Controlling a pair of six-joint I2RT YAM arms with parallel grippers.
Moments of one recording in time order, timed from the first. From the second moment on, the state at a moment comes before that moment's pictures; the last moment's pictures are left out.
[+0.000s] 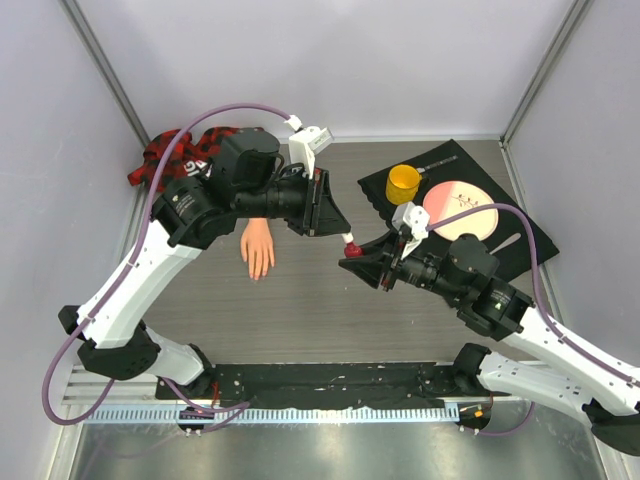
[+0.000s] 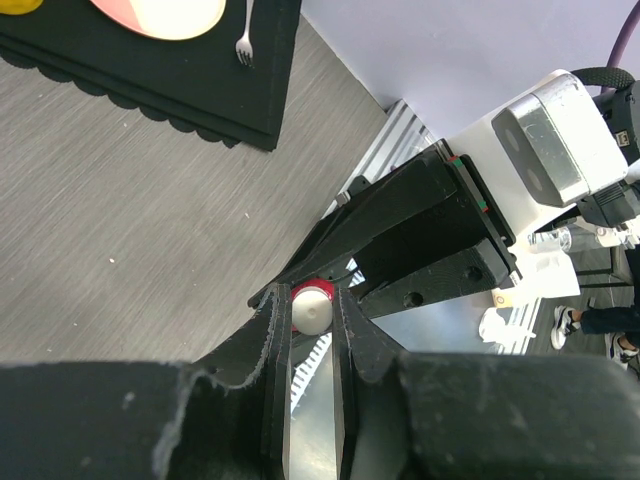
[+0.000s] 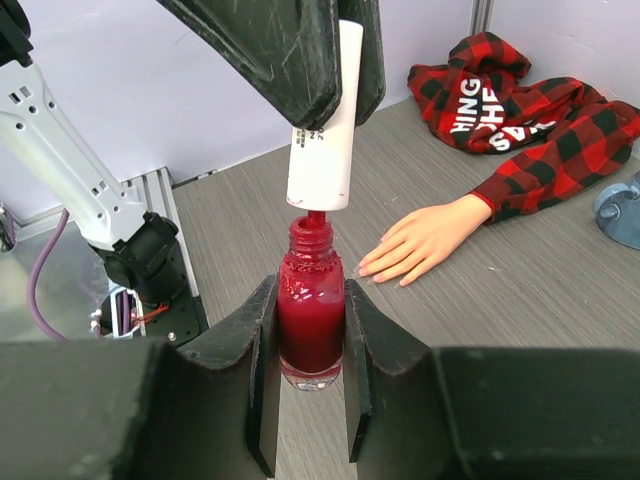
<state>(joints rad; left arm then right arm) -0.86 1.43 1.96 -0.98 0.36 -0.46 0.91 0.76 0.83 -0.02 -0.23 0.14</state>
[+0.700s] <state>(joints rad) -0.86 1.43 1.97 -0.97 0.36 -0.46 0.90 0.77 0.83 0.00 -0.24 0.16</state>
